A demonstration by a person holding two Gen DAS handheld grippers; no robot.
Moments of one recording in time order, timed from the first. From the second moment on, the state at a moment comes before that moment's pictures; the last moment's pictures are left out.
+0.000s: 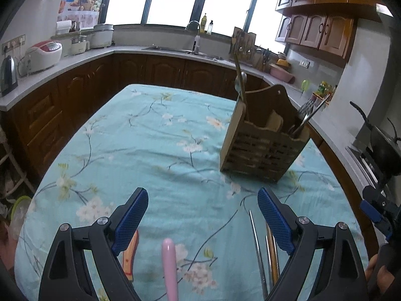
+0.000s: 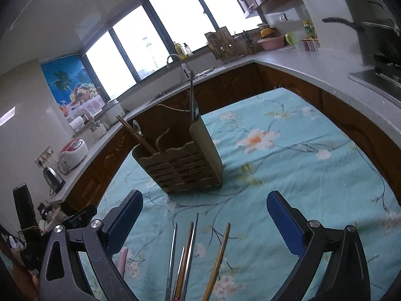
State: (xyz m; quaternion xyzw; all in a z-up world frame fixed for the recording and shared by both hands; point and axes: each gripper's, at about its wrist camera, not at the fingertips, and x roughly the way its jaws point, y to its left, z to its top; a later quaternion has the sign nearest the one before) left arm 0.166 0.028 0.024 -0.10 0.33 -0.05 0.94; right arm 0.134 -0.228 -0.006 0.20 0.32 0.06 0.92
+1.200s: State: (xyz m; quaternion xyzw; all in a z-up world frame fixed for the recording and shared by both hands) left arm 0.234 -0.042 -0.033 -0.01 0.45 -0.09 0.89; right arm 0.170 -0.207 -0.077 0.14 0.45 0.03 0.88
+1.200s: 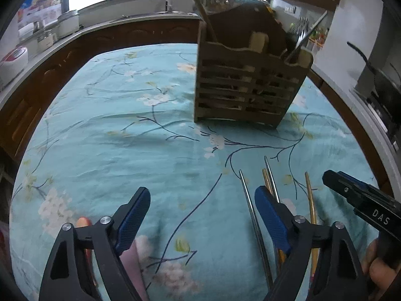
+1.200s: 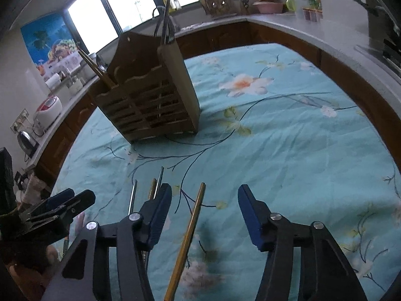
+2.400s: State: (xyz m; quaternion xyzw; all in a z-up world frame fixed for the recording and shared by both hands) left arm 0.278 -0.047 -0.068 -0.02 0.51 -0.15 0.84; right arm 0.206 -0.179 -0.103 0.05 0.51 0.05 0.85
